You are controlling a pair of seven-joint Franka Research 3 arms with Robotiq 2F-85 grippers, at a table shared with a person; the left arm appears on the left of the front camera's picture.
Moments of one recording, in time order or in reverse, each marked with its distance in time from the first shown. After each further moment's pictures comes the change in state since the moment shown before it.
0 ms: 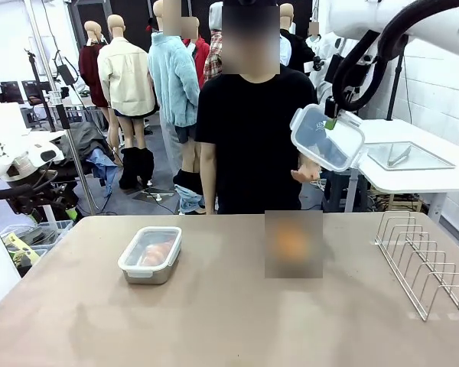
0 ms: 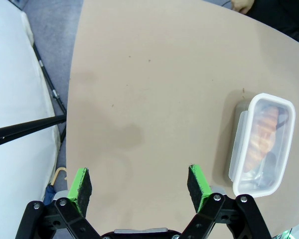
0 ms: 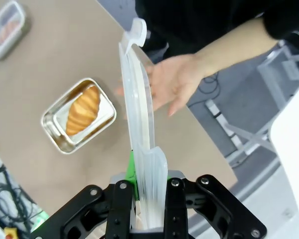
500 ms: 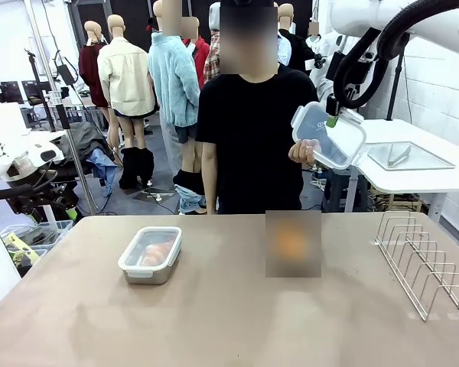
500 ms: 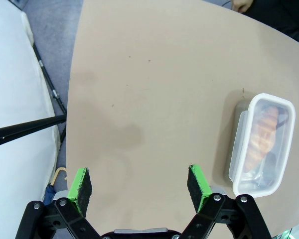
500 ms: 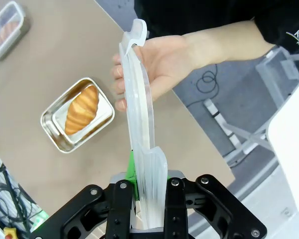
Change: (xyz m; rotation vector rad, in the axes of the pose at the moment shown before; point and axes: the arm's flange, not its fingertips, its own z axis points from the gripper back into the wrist) left arm 0.000 0.000 0.000 0.000 0.000 0.000; right arm -0.002 0.000 0.009 -0.010 -0.009 -0.002
